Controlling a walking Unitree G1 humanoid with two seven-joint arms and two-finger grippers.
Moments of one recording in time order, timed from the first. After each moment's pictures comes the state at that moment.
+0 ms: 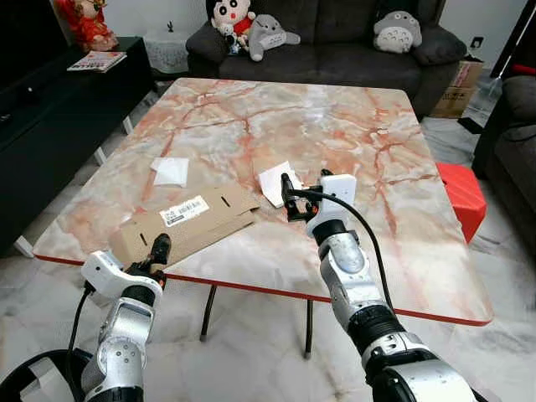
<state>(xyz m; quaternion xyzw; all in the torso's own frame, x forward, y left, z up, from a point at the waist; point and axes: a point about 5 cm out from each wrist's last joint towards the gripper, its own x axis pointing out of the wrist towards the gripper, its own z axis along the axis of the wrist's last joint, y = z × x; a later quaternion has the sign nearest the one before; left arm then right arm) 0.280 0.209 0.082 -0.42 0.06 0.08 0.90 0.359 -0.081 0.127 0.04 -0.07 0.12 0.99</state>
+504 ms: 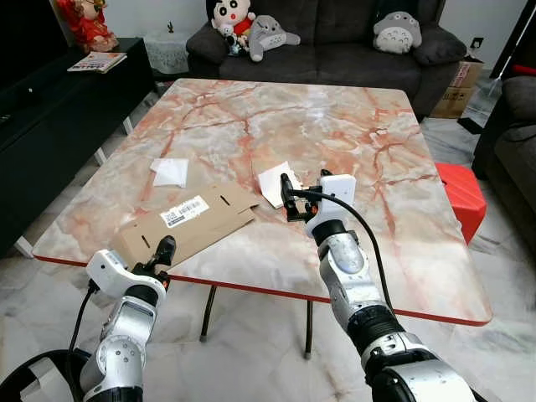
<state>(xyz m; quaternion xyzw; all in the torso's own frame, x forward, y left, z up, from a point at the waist) 0.276 0.202 0.084 -0.42 0.09 0.07 0.90 0.359 -0.081 0.127 0.04 -0.07 0.12 0.99</state>
